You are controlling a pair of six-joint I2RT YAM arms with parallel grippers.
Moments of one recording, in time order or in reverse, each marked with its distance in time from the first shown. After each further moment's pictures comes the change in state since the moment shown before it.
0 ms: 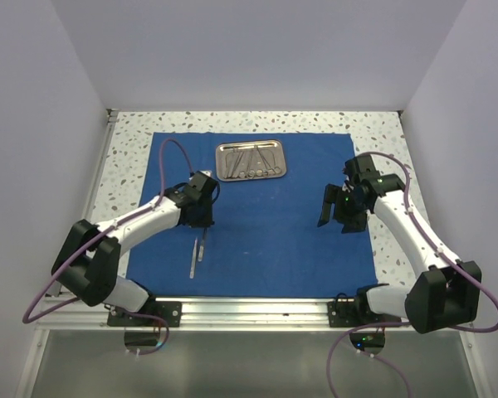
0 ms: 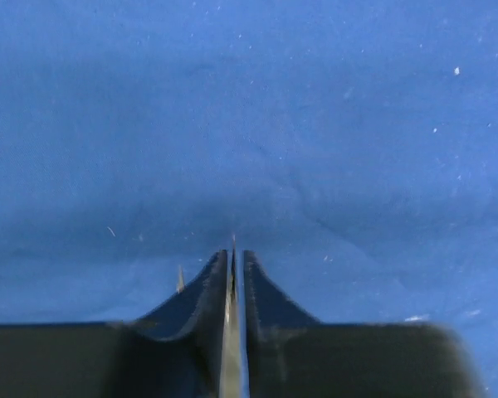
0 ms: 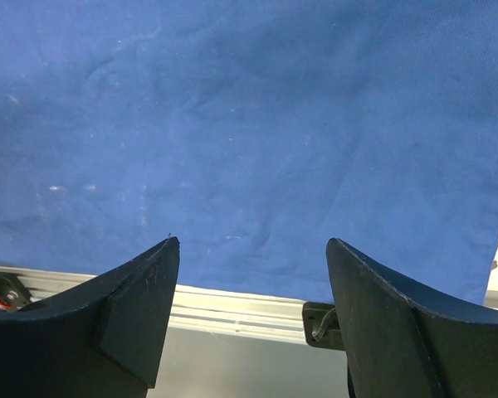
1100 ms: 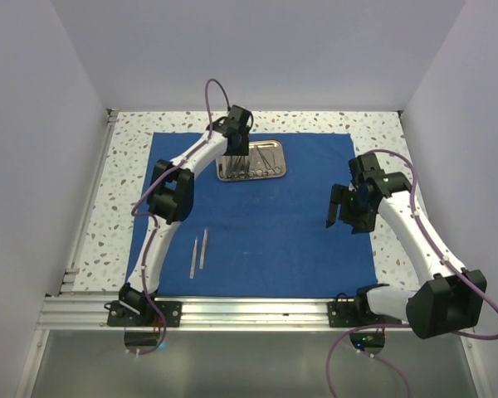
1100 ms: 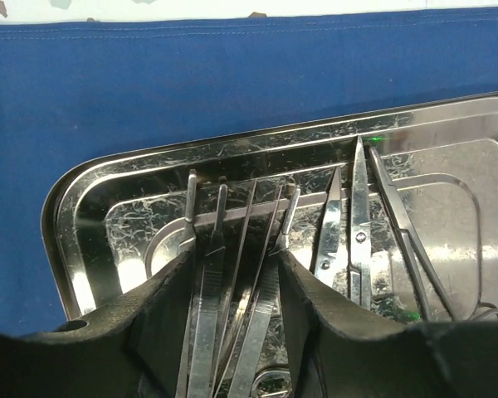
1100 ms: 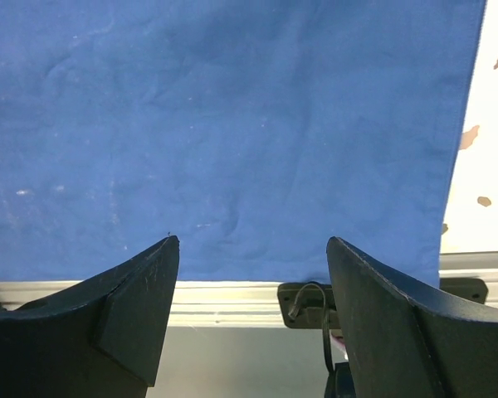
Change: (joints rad) left arm 0.109 1.031 1.311 -0.094 -0.034 0.174; right arm -0.002 -0.035 0.051 -0.106 0.101 -0.003
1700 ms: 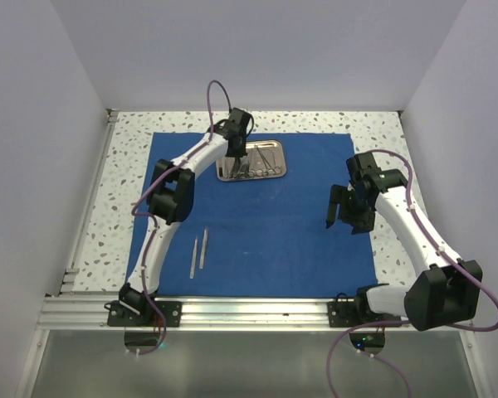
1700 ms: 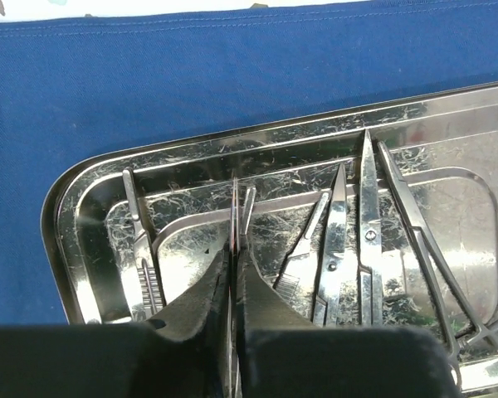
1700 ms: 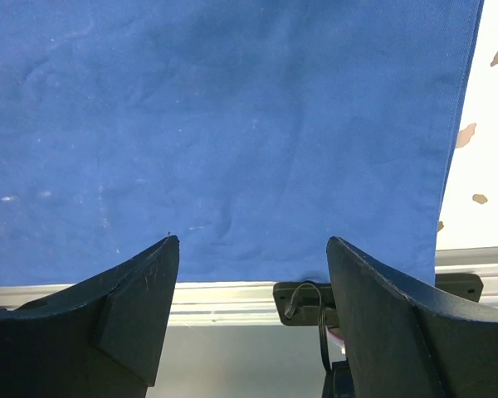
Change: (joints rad) left arm -0.002 -0.011 -0.053 0.045 -0.011 0.032; right arm -0.004 0.051 0.006 -0.004 0.014 -0.002
